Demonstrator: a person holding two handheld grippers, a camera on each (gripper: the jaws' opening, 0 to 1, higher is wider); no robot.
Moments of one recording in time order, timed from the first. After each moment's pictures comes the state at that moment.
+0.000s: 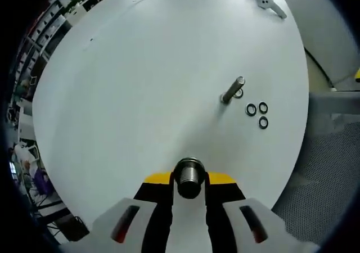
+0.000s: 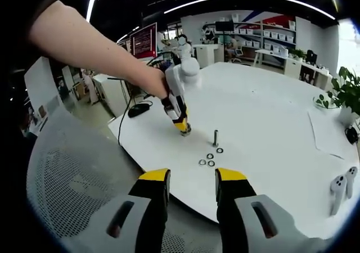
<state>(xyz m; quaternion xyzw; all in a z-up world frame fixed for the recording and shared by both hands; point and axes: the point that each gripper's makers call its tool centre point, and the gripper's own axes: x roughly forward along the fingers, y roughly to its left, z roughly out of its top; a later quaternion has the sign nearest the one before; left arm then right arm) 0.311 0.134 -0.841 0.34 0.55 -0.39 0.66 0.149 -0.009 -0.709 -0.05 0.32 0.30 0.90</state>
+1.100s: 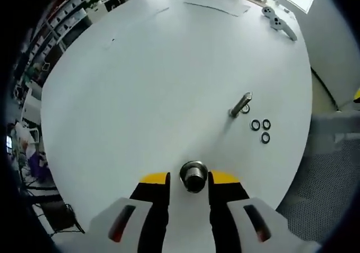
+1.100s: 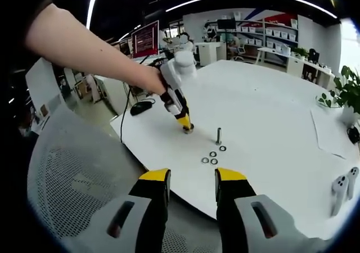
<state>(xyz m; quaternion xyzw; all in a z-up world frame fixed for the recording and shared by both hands) 0.319 0.137 -0.822 0.27 0.51 -0.36 0.73 0.145 -0.005 -0.712 -0.05 0.33 0.31 0.89</state>
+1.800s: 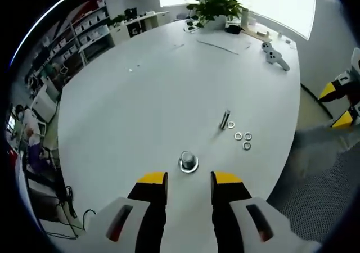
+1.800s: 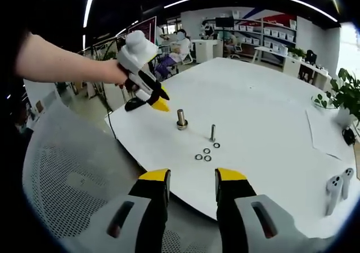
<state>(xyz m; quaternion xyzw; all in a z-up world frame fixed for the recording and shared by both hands) 0.278 0.163 -0.765 0.20 0.42 -0.35 0.81 0.147 -0.016 -0.717 -0.07 0.34 0.28 0.89</state>
